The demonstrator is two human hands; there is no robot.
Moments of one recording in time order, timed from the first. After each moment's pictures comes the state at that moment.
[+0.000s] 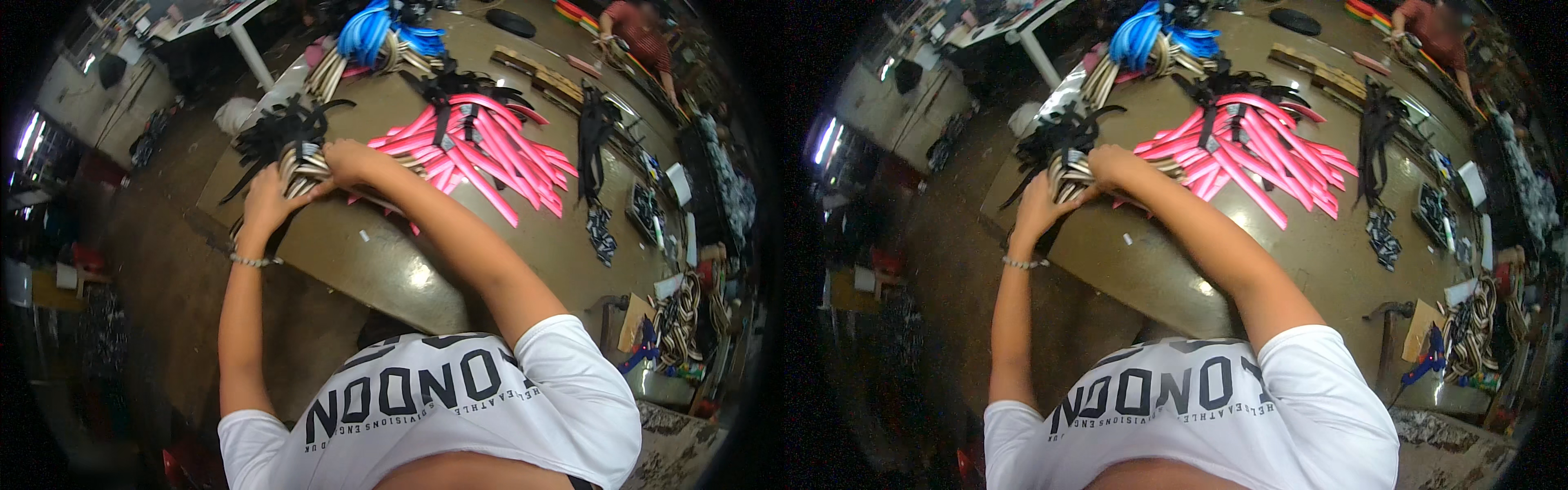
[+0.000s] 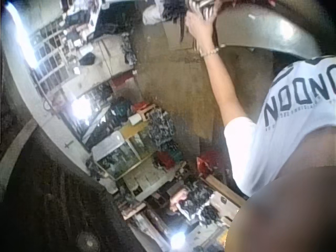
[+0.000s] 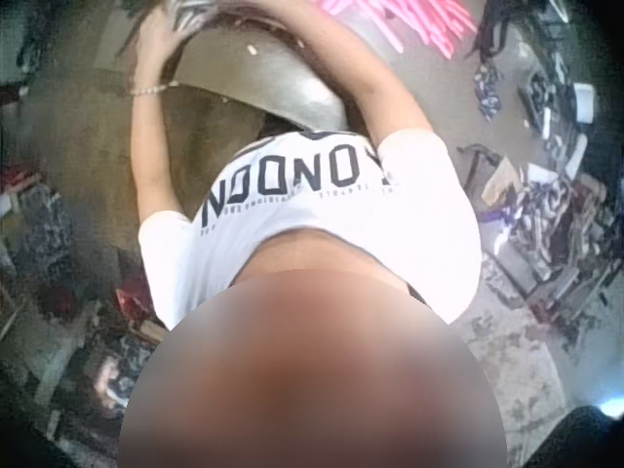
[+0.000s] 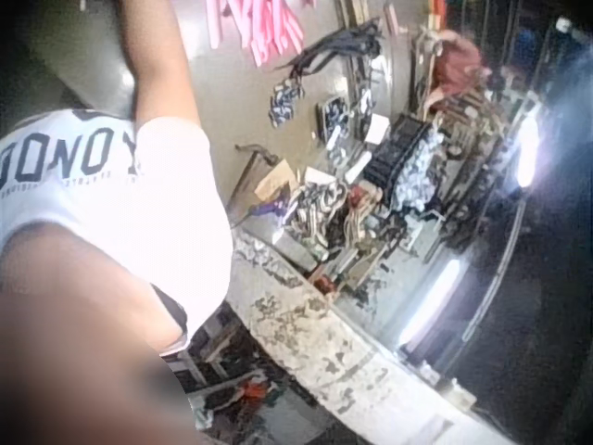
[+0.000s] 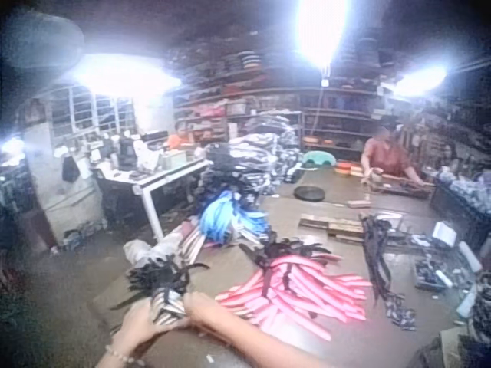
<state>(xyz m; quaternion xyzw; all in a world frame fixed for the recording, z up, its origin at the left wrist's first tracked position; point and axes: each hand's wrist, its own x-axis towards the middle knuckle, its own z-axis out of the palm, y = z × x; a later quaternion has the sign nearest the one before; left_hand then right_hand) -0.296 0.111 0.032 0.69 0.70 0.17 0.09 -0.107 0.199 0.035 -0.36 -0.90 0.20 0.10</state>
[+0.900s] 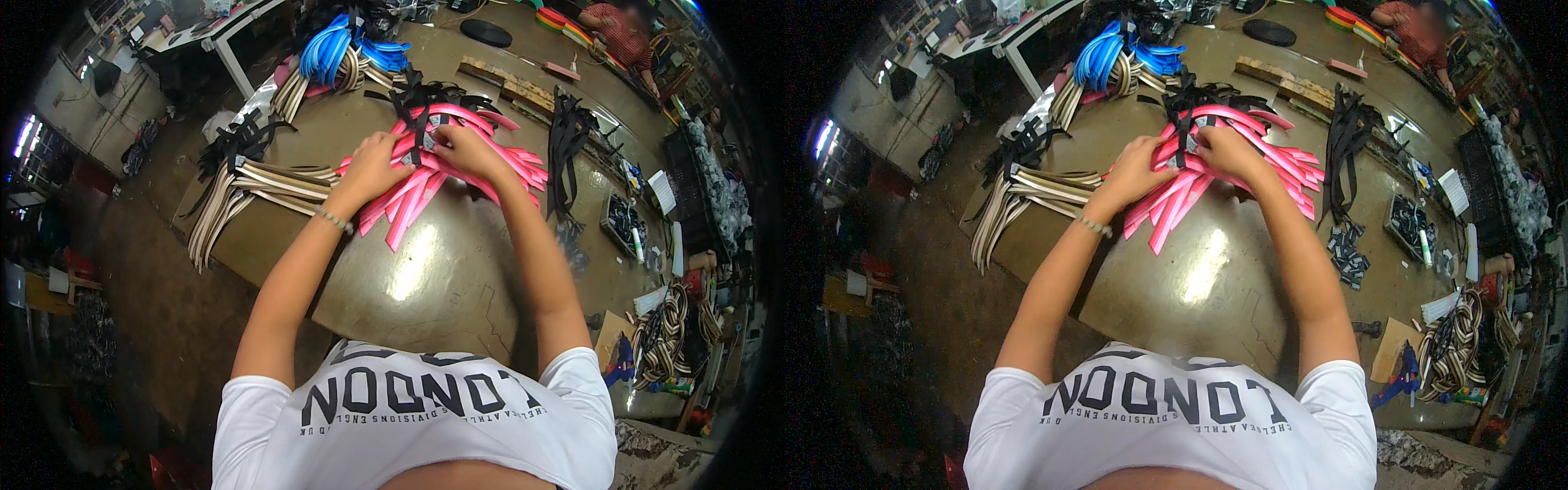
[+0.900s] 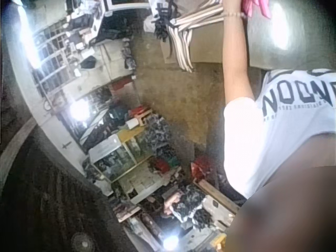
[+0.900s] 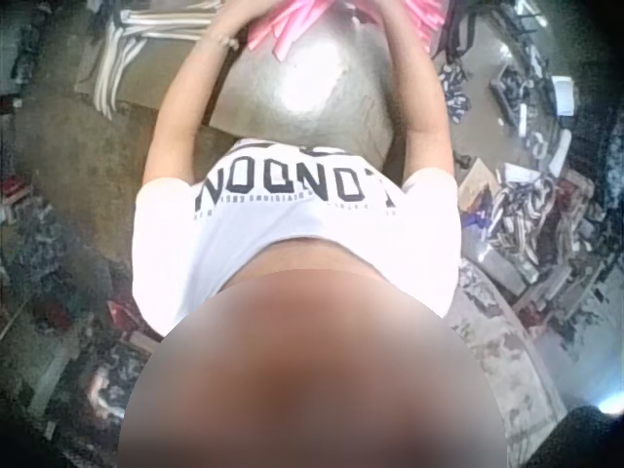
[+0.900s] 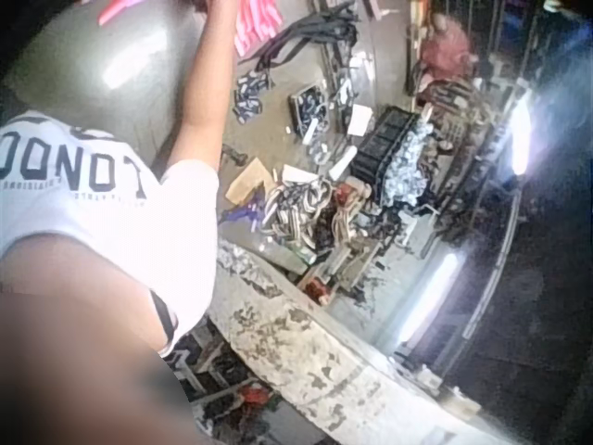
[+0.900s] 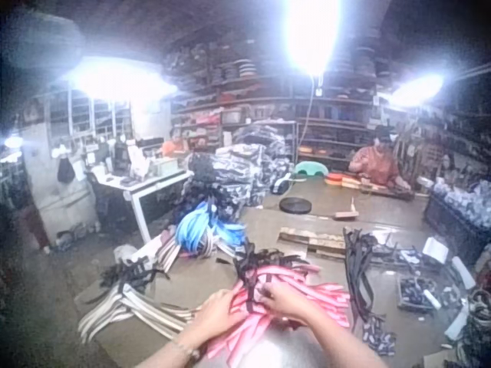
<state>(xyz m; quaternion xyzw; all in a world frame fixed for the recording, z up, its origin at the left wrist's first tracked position) -0.076 0.203 0.018 0.81 0.50 0.30 0.11 0.139 0.237 0.041 -0.47 -0.83 0.21 0.20</state>
